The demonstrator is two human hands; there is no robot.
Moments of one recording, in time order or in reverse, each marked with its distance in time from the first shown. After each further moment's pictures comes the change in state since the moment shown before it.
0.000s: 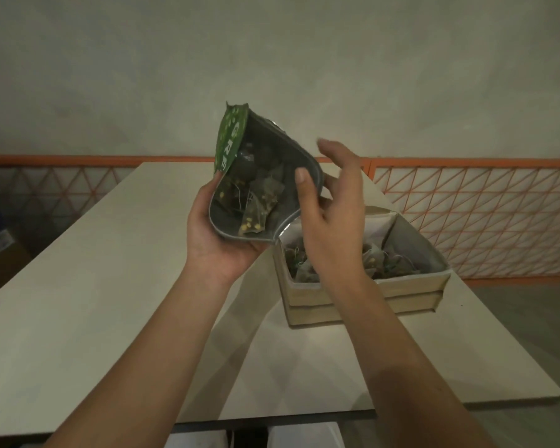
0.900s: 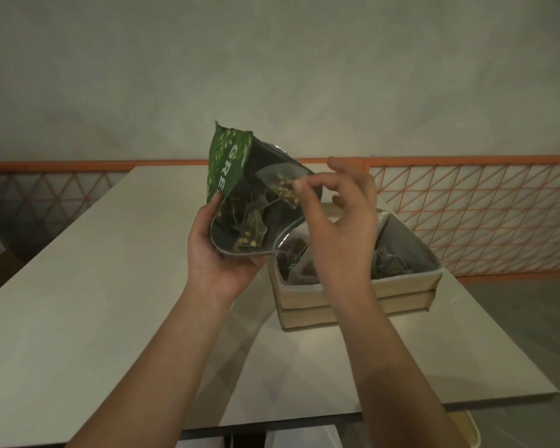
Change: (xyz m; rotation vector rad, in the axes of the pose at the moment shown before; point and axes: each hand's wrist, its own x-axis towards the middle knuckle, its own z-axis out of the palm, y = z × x) left_hand -0.007 -0.019 -0.003 -0.014 0.013 0.009; right_hand -0.009 -0.009 -0.016 -0.073 0.142 0.089
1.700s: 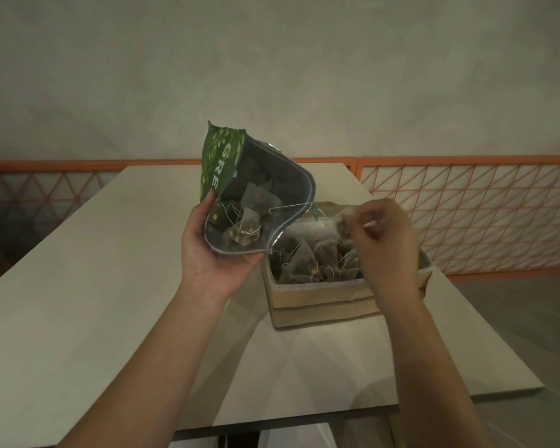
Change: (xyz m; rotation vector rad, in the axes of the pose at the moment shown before) left_hand 0.004 -0.005 0.001 -0.053 -0.013 -0.015; right_hand 0.008 0.046 -0.063 -0.231 -0.079 0.196
